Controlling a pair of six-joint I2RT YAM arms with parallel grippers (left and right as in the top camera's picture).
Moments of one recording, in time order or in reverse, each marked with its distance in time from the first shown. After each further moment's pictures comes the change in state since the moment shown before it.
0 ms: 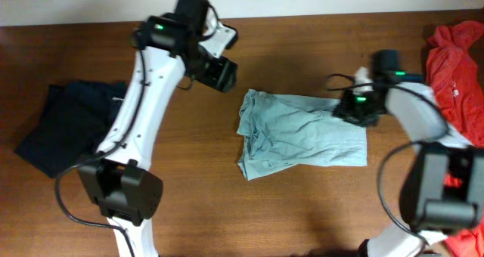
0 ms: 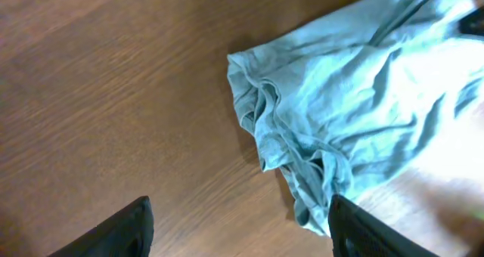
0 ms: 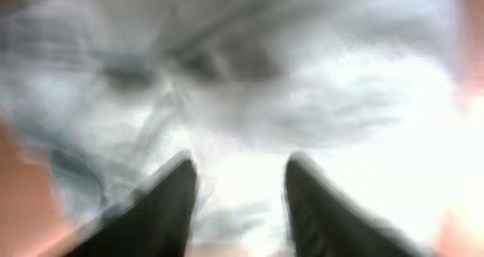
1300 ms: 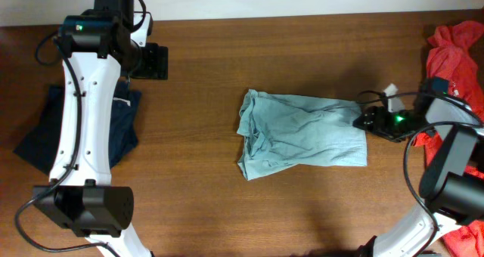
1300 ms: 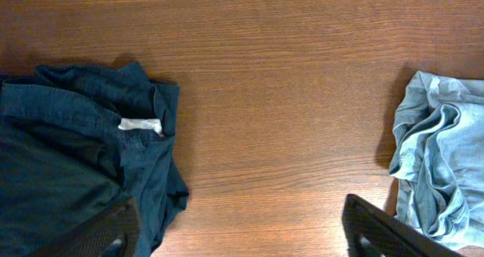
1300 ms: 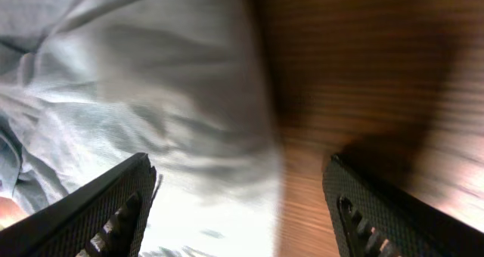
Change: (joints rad) left arm 0.267 -0.131 0.011 -0.106 -0.253 -0.193; right arm -0.297 0.152 -0.078 0.116 -0.220 -0.444
